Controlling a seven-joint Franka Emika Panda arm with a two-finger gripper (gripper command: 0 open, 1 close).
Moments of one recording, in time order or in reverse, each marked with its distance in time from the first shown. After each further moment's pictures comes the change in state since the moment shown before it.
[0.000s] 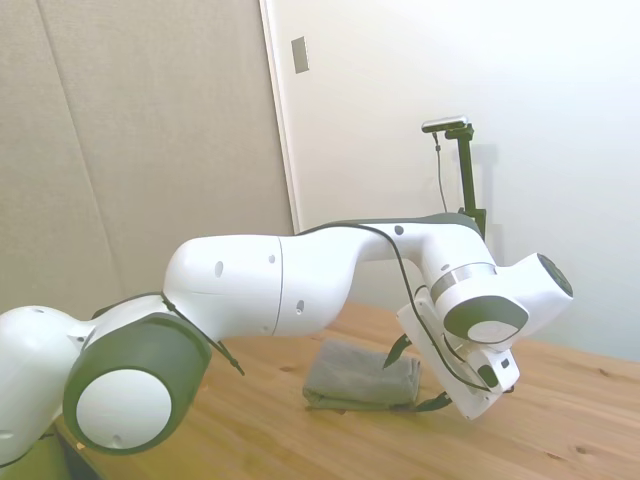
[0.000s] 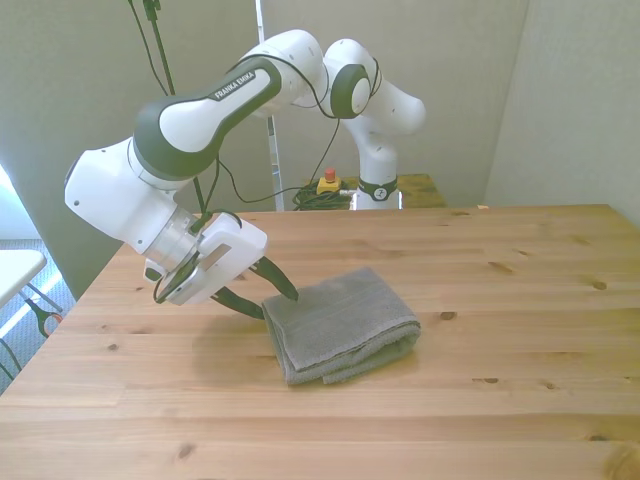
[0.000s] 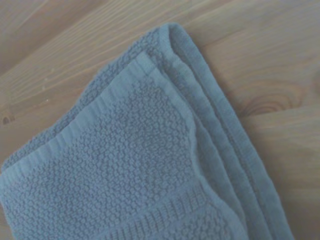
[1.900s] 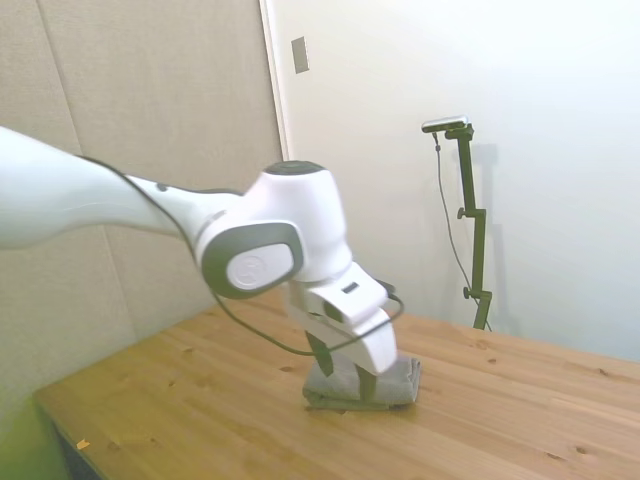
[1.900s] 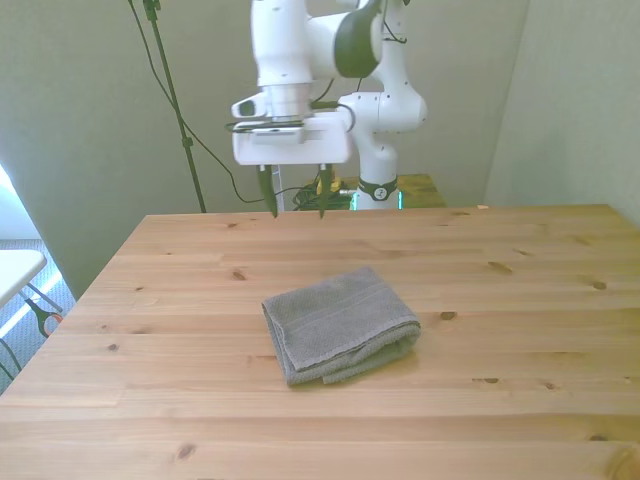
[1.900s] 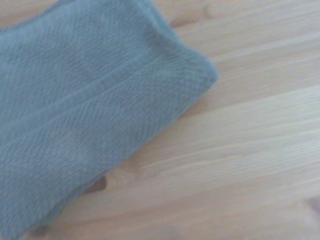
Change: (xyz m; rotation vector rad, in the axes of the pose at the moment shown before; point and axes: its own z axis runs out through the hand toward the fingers) arm -0.220 0.062 -0.032 -0.136 0.680 -0.020
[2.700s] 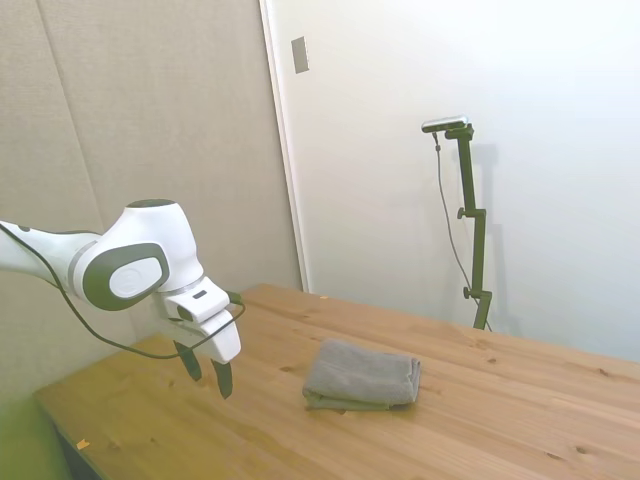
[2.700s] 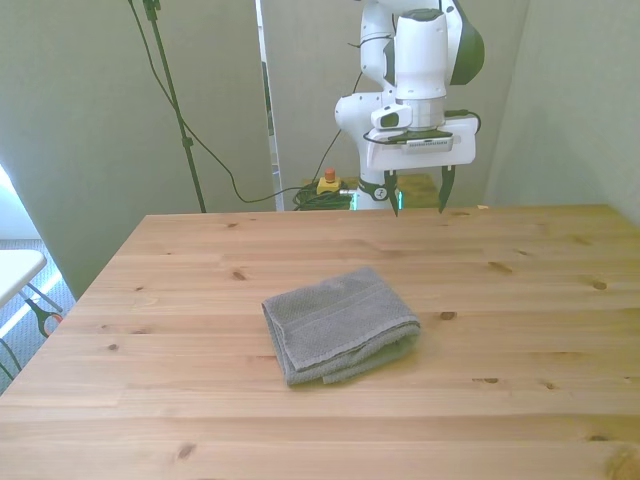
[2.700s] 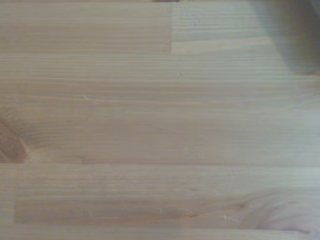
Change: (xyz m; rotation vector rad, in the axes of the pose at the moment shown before) arm -0.279 -0.071 0.051 -0.122 -0.018 -0.264
